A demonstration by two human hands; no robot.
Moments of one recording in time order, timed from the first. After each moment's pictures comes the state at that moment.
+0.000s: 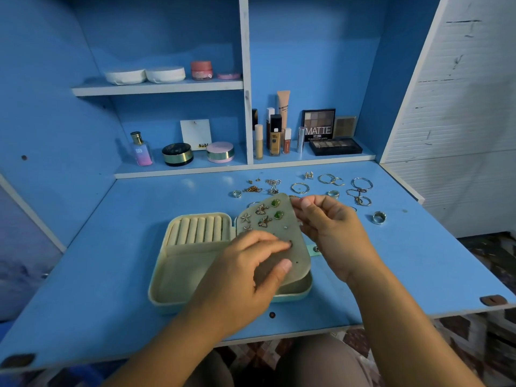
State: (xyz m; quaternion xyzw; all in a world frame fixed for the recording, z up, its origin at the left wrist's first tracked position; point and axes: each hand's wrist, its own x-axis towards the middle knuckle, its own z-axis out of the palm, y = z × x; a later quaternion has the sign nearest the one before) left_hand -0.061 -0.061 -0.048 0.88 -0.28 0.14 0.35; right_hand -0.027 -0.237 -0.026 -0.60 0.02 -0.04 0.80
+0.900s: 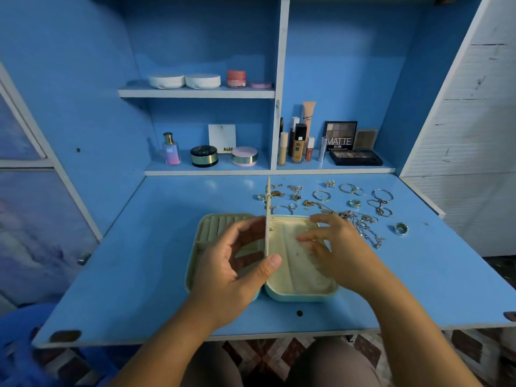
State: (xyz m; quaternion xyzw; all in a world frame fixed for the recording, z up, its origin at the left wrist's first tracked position) left_hand -0.074 -0.018 -0.045 0.71 -0.18 0.08 0.68; right_hand -0.031 -0.225 -0.039 -0.96 -0.08 -0.08 0.27
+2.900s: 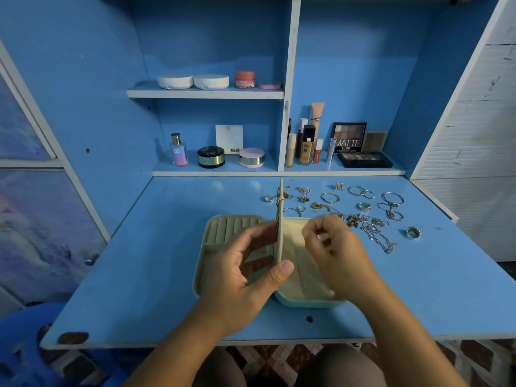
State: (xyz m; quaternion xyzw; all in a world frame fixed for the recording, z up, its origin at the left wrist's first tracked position) left_hand -0.072 -0.017 -0.051 0.72 -0.18 0.09 0.67; right_hand -0.037 -0.197 -0.041 -0.85 -0.10 -0.14 0.50
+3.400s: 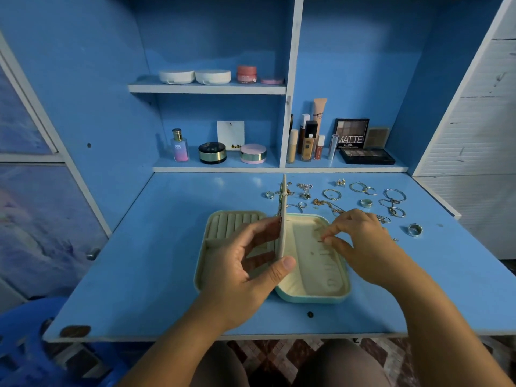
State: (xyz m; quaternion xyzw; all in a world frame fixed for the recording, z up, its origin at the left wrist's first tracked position) left_hand -0.071 -0.016 -0.049 0.73 -0.18 0.08 0.65; right_hand -0.024 -0.242 -0.033 -0.96 -0.09 -0.07 0.24
